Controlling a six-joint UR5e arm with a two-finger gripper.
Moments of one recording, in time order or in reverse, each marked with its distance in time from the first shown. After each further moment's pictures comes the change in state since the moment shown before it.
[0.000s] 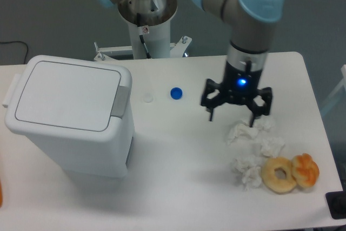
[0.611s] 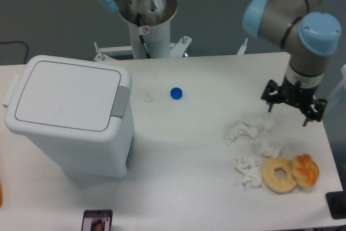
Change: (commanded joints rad) arm 0.115 -0.203 0.138 0.005 0.275 0.424
